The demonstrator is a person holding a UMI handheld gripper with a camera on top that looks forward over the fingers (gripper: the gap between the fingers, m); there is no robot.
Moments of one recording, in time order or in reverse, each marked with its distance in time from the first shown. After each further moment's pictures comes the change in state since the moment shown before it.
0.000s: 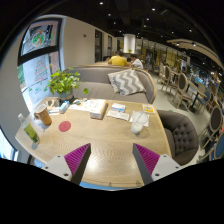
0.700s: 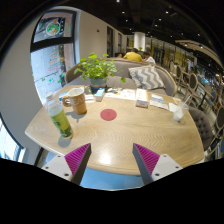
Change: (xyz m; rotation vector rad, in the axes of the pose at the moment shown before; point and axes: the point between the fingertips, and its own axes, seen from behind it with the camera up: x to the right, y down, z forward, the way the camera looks) arm -0.266 0.070 0.024 -0.028 -0.060 -0.028
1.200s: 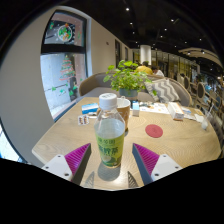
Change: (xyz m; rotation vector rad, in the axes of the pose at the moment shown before) arm -0.205 -0.046 0.099 0.185 -0.063 0.005
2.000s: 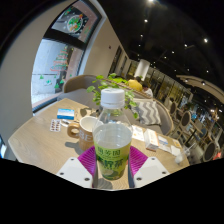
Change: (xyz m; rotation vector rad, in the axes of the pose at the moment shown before) arm 0.089 -0.093 0.014 0.051 0.226 -0.281
